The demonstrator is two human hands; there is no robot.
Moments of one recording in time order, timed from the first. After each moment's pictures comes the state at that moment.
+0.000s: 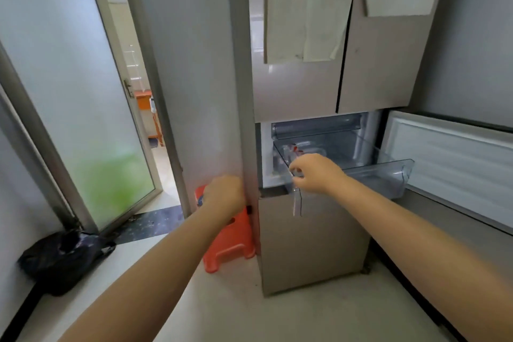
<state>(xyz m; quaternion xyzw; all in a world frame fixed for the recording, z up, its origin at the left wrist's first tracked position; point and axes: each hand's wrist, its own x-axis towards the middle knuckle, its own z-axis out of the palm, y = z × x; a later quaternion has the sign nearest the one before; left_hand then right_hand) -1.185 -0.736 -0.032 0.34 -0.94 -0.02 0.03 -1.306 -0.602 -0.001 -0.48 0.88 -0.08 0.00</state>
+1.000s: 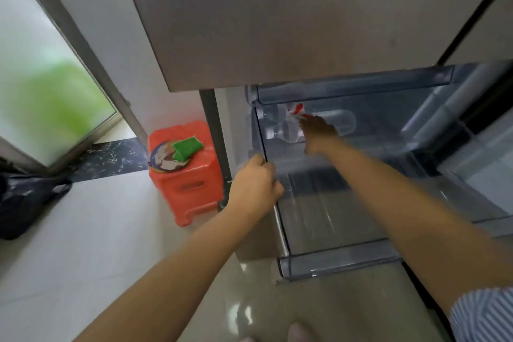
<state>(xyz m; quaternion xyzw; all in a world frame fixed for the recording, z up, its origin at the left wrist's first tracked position) -1.566 -0.870 -0.180 0.28 -0.94 -0.17 0.01 -1.753 -0.840 -0.202 -0.39 0.91 -0.01 0.12</state>
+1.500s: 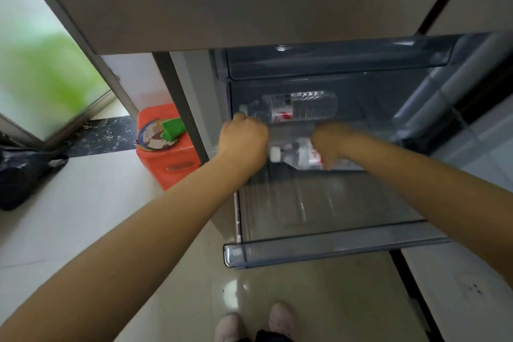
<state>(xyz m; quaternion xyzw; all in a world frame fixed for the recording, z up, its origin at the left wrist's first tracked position) -1.629 -0.857 -0.176 0.30 -0.95 0.03 -0.09 -1.783 -0.776 -0.209 -0.51 0.79 0.28 0.18</state>
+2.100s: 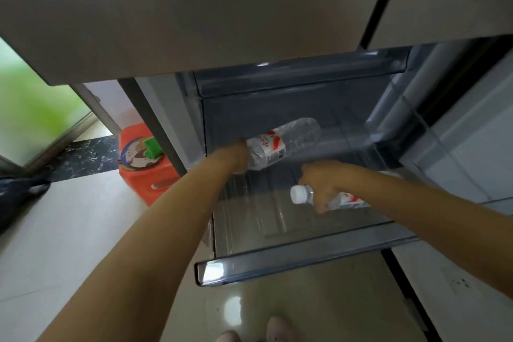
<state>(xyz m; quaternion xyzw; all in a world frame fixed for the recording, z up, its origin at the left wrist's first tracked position) -1.685 -0.881 -0.233 0.34 -0.90 -0.23 -0.18 -1.772 -0.720 -0.211 -0.51 0.77 0.22 0.32</state>
